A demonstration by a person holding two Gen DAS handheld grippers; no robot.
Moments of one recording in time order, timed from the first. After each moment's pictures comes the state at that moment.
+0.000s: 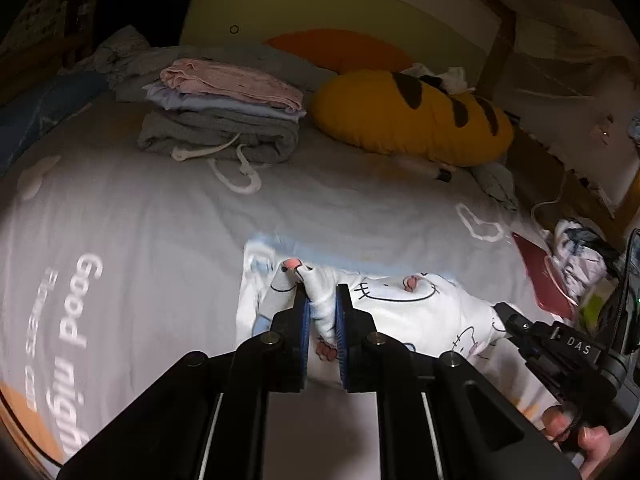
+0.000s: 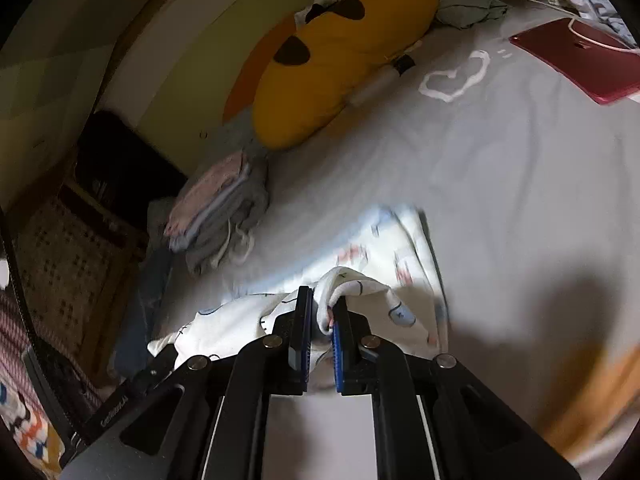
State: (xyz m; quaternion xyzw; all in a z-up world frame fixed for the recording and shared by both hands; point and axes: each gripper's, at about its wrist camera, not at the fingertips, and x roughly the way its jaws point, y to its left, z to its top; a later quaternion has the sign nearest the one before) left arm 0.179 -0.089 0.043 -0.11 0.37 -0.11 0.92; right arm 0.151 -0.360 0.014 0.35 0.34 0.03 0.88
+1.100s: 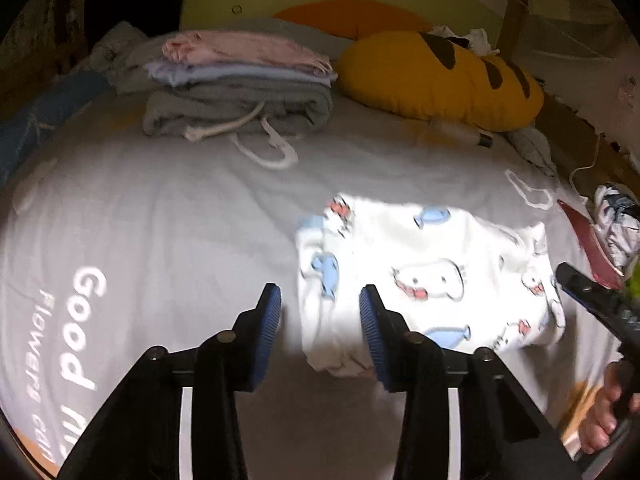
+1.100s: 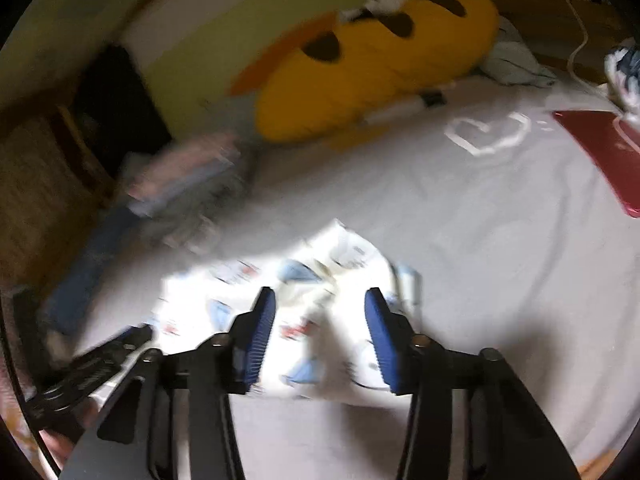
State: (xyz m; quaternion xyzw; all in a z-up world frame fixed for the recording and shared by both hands) left arm 0.209 -0.066 -0.013 -0.06 0.40 -0.10 0.91; right arm 0.183 -0.340 0.003 0.16 0.35 -0.01 0.92
